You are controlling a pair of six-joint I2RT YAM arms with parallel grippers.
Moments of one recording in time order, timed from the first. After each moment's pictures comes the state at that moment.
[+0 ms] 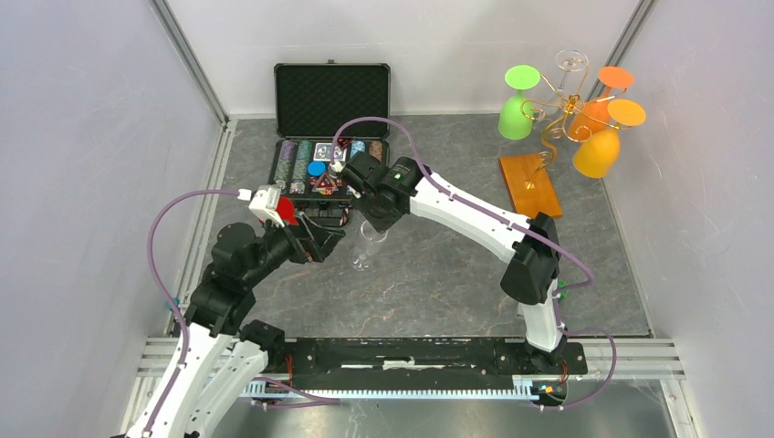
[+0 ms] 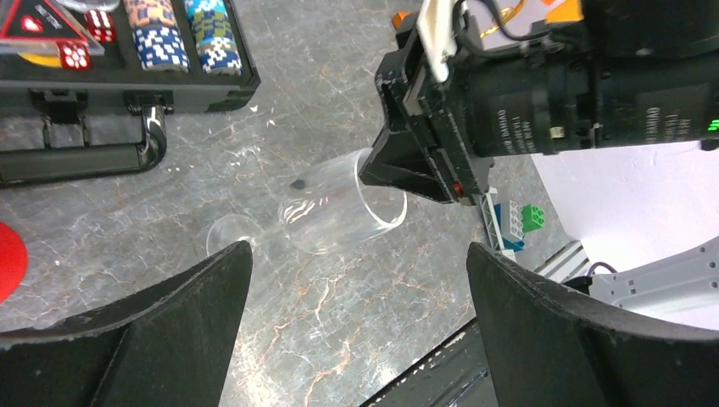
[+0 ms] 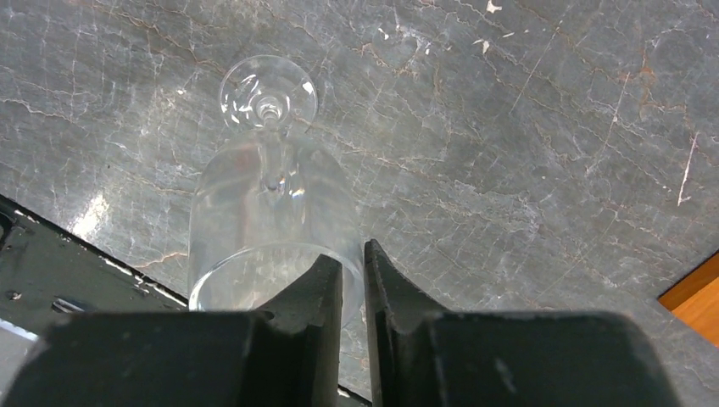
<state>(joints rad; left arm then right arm) -0.36 0.51 0.71 -0.44 0.25 -0.55 0.97 1.99 1.97 -1.12 0.17 0.19</state>
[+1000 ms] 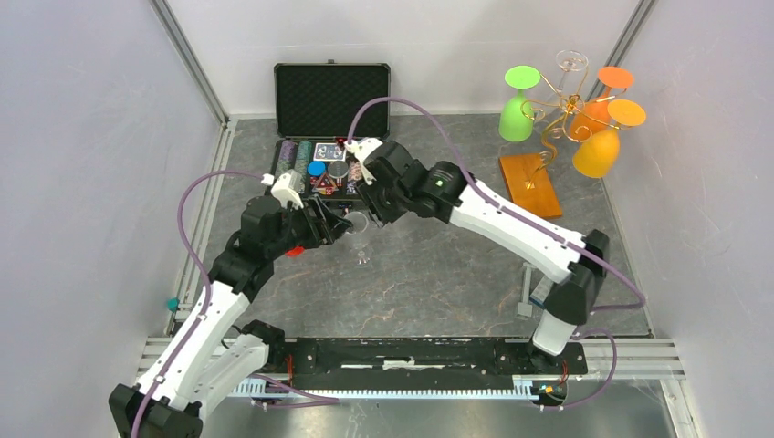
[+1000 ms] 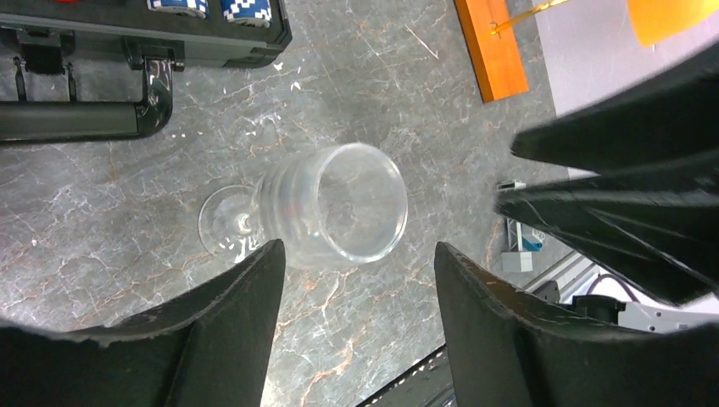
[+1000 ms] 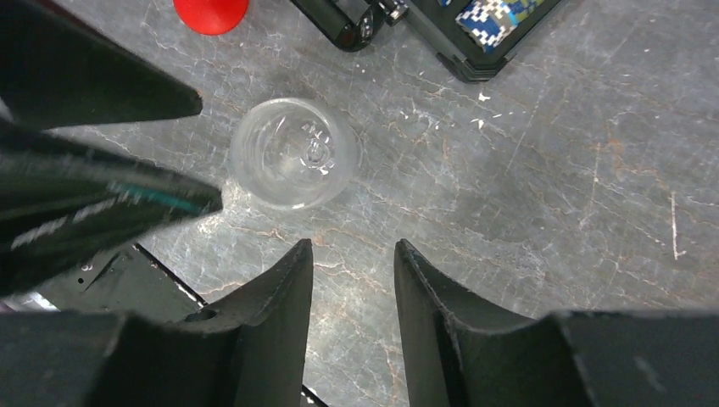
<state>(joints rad) -0.36 0.76 0.69 -0.36 0.27 -0.60 0.97 1.77 1.82 -0.89 0.14 0.20</state>
